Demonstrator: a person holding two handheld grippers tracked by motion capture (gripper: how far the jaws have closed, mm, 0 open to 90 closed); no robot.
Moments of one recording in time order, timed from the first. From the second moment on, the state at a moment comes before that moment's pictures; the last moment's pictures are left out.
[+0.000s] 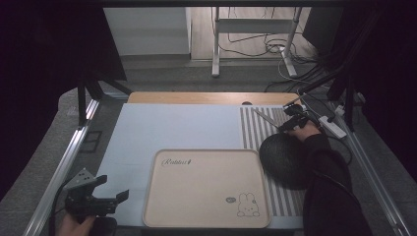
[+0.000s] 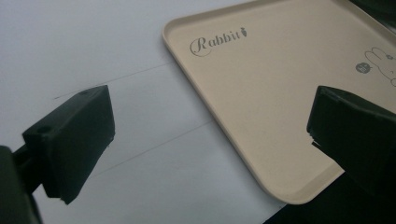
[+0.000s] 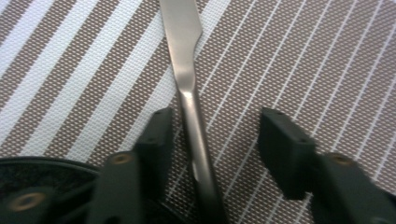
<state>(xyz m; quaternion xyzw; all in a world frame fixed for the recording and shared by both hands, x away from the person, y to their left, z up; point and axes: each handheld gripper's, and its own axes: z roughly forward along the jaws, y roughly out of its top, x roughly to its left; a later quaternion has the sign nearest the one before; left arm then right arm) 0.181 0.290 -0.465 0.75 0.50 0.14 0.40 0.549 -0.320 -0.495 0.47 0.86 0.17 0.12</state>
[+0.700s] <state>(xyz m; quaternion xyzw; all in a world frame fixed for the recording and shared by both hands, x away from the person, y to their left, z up) 0.181 0.289 -0.464 0.76 0.50 0.14 0.40 0.554 -0.334 -0.492 0.47 0.86 0.18 0.11</state>
